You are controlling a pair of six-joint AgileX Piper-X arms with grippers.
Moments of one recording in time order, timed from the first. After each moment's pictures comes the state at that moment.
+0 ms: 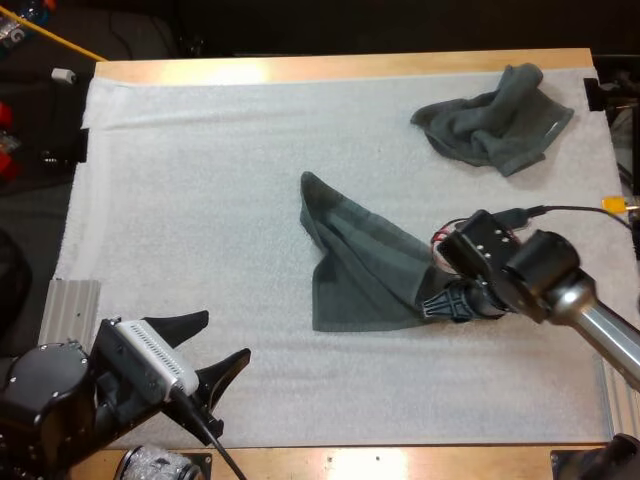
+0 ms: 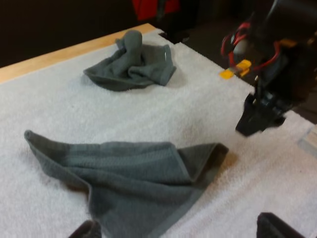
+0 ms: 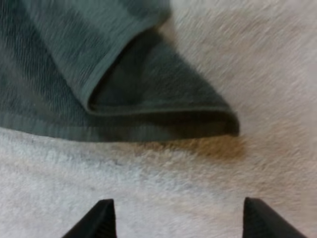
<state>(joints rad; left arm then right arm) -0.31 0.47 -1.05 1.21 0.46 -1.71 0.69 1.28 -1.10 1.26 0.18 -1.46</state>
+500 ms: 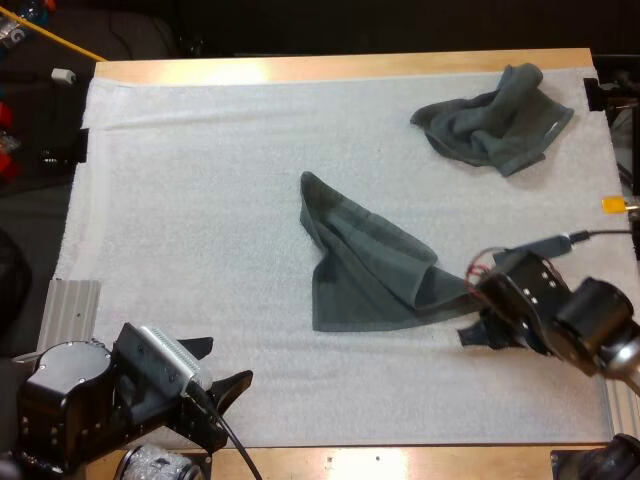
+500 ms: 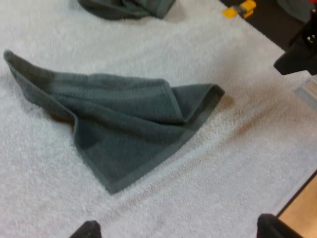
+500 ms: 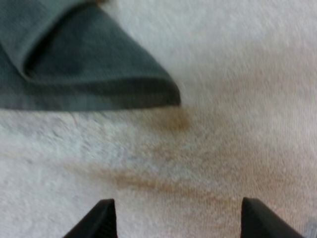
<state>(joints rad) -0.31 0.48 -0.99 1.35 0.47 -1.71 0.69 1.04 -0.90 1.25 0.28 -1.48</state>
